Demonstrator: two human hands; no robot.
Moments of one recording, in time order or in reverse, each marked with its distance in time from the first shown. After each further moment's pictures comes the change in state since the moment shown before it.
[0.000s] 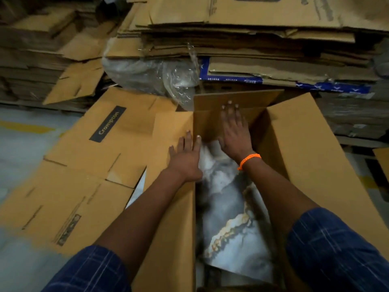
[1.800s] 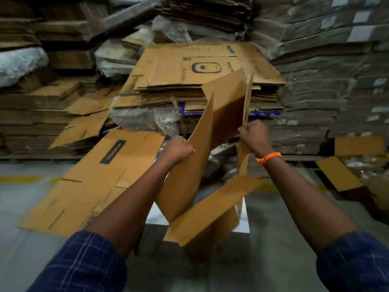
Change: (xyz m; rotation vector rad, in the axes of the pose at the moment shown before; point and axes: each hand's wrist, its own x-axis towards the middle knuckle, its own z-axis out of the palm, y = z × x) left_hand -0.265 0.063 -0.112 -0.753 0.240 -0.038; right_hand -0.244 -0.011 -0.302 0.506 0.233 0.560
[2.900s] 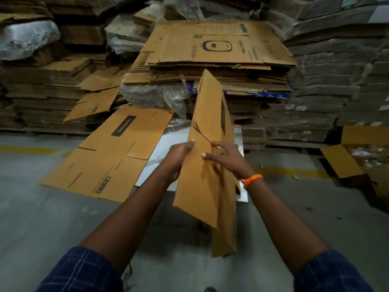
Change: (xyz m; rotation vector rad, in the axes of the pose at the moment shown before) left_hand -0.110 -0.070 0.039 -0.783 -0.172 -0.239; right_hand -0.165 0.001 0.052 0.411 -0.574 0.054
